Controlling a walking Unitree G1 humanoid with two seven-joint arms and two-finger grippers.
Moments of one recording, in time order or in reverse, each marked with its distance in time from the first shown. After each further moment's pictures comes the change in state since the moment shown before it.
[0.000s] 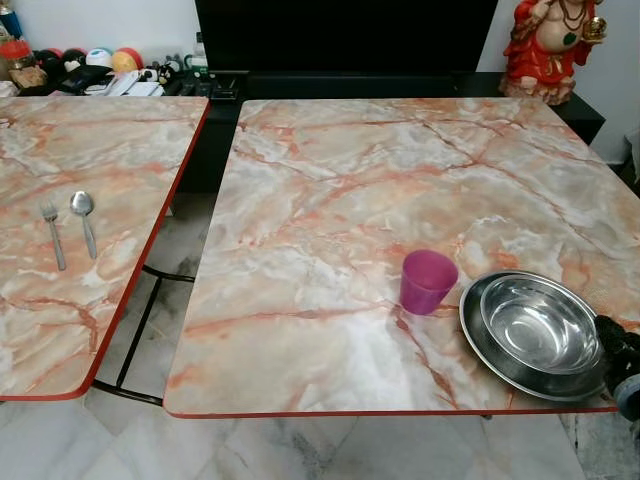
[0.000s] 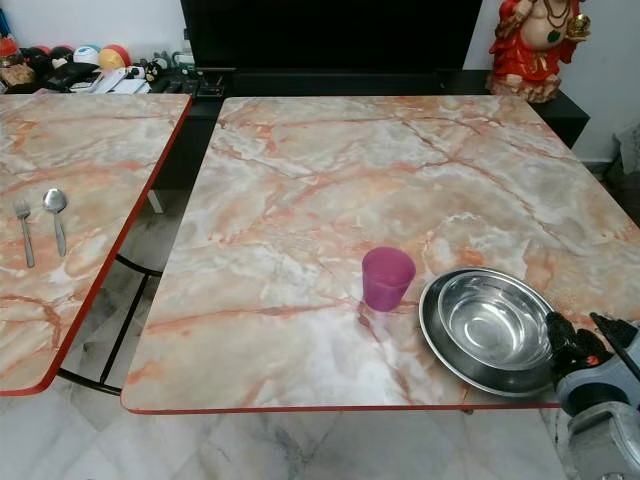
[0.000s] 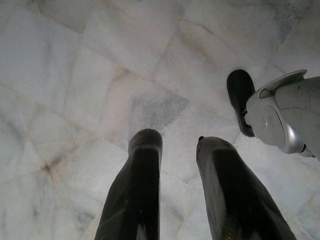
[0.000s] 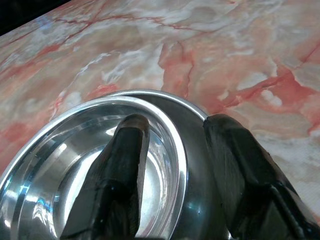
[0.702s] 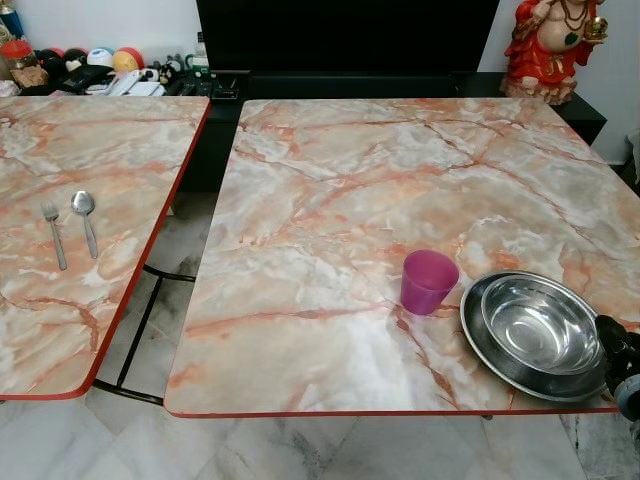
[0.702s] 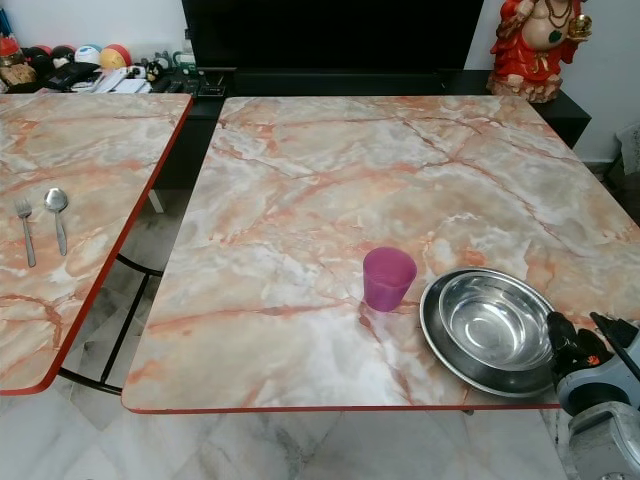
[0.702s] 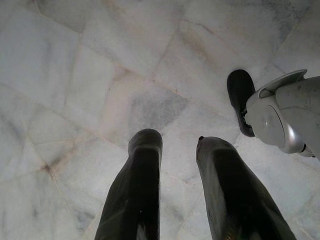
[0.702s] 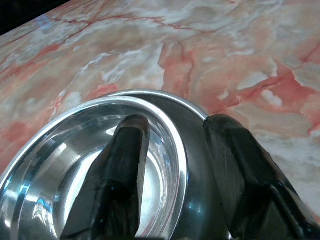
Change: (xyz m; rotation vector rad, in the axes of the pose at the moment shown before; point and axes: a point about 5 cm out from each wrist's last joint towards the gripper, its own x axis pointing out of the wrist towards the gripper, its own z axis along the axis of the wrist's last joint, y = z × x) left arm 0.000 0.000 0.000 0.000 0.000 0.000; right arm 0.000 0.000 0.000 0.000 0.000 -0.001
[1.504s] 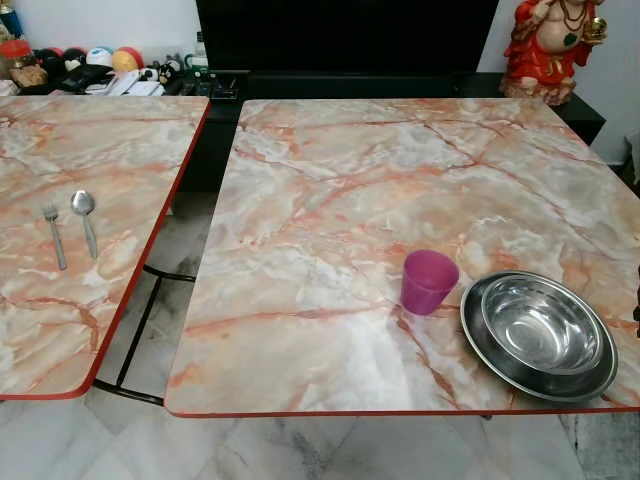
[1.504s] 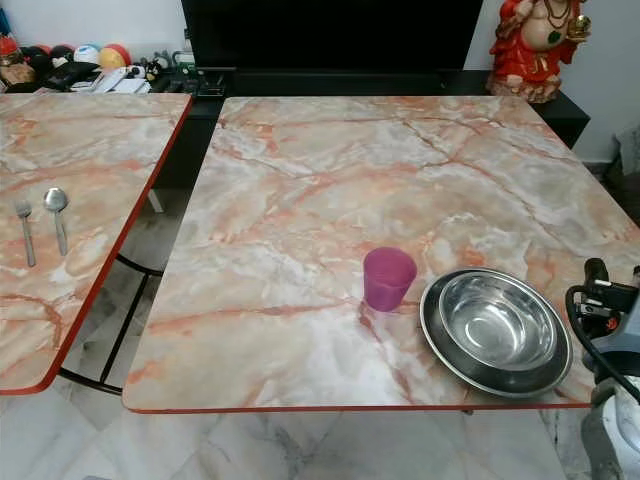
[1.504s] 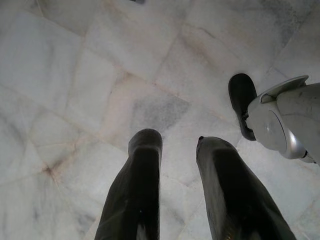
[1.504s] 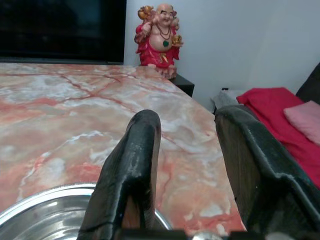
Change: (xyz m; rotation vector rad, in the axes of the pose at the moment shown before) left arm 0.001 0.000 0.004 -0.001 -0.010 0.010; right arm -0.008 0.022 0.047 -0.475 -0.401 -0.046
